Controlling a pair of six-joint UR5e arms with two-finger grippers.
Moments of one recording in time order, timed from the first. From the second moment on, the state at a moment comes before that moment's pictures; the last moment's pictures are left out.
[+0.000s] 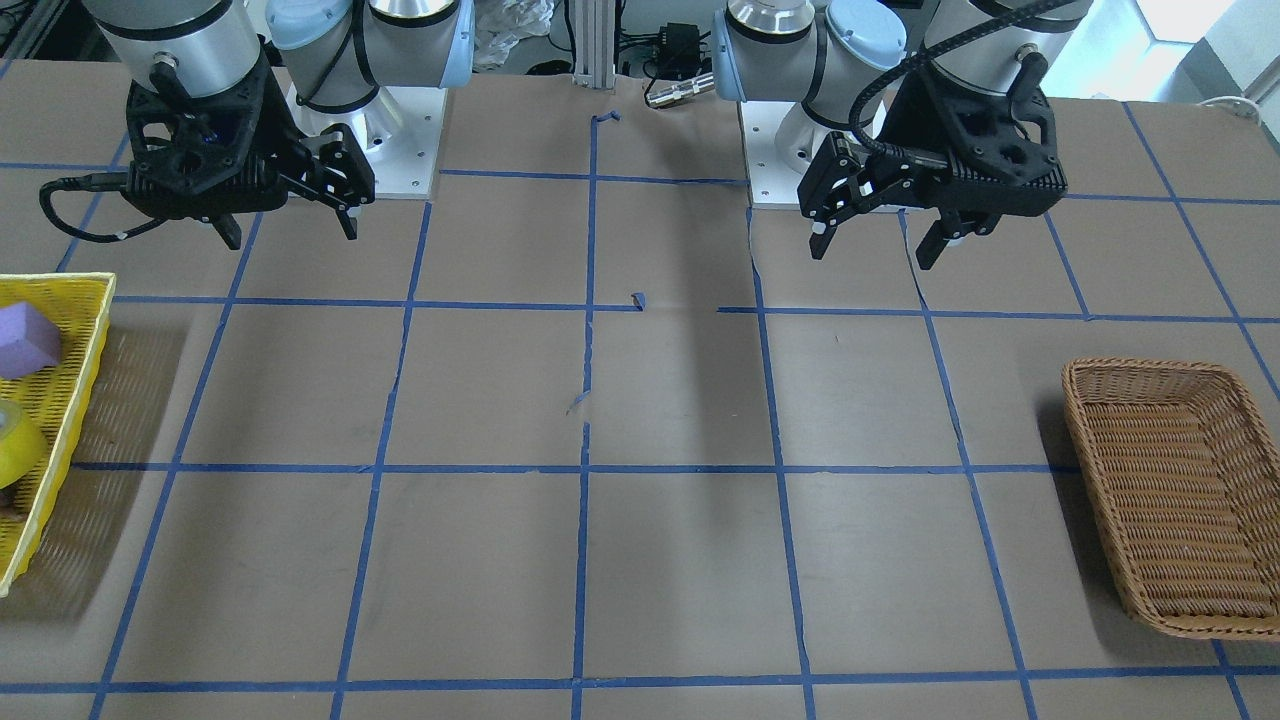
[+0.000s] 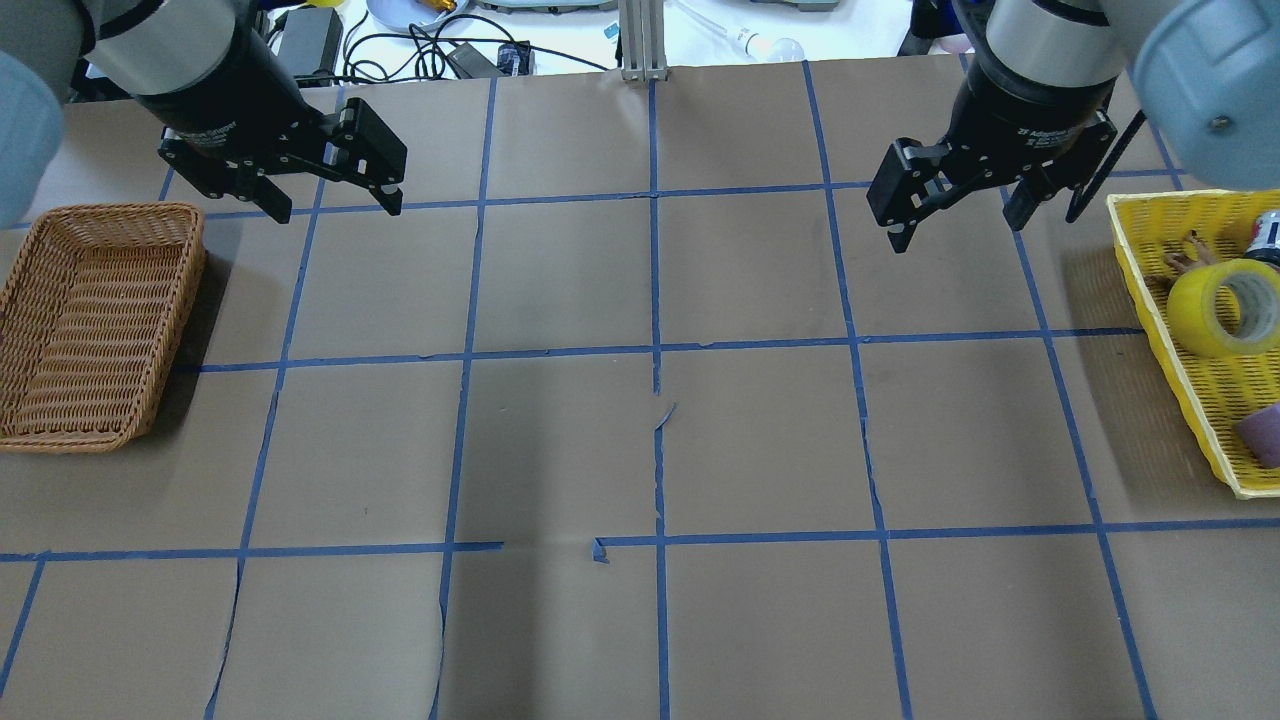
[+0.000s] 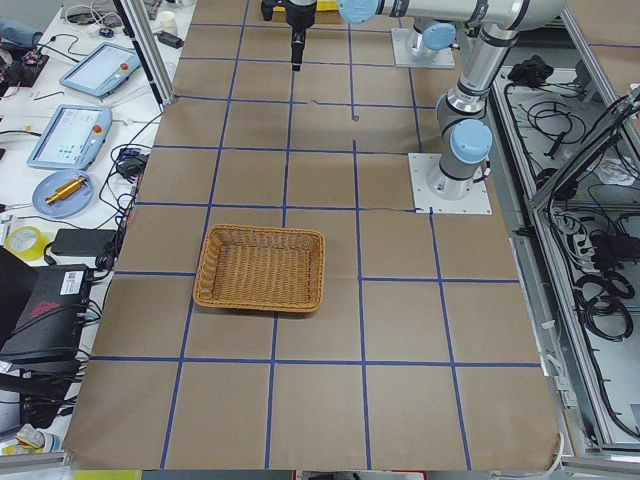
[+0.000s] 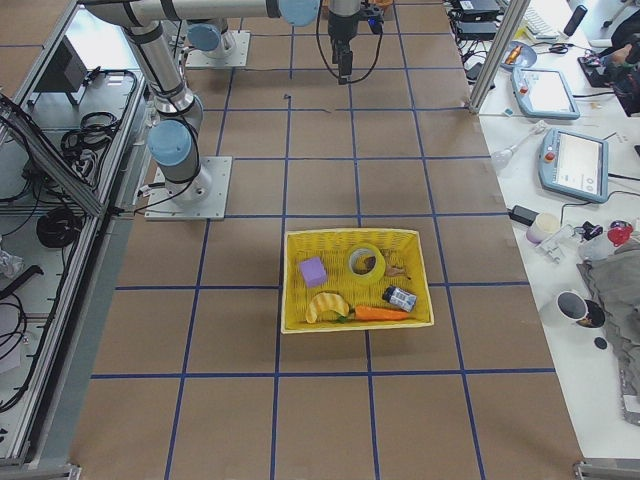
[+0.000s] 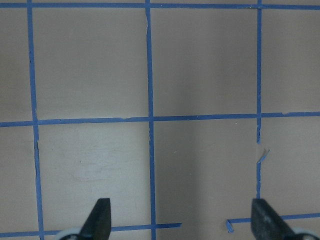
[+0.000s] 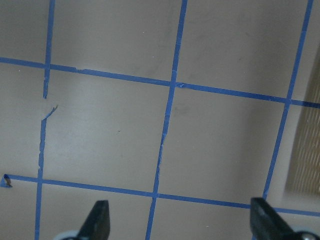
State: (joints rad) left arm -1.55 -1.55 -1.54 -1.53 1.49 0.03; right arm 1.58 -1.59 1.55 -1.52 -1.59 -0.14
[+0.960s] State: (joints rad) left arm -1.55 -1.55 -1.54 -1.53 1.49 0.03; right arm 1.58 -1.60 1.55 -1.54 -1.59 -0.14
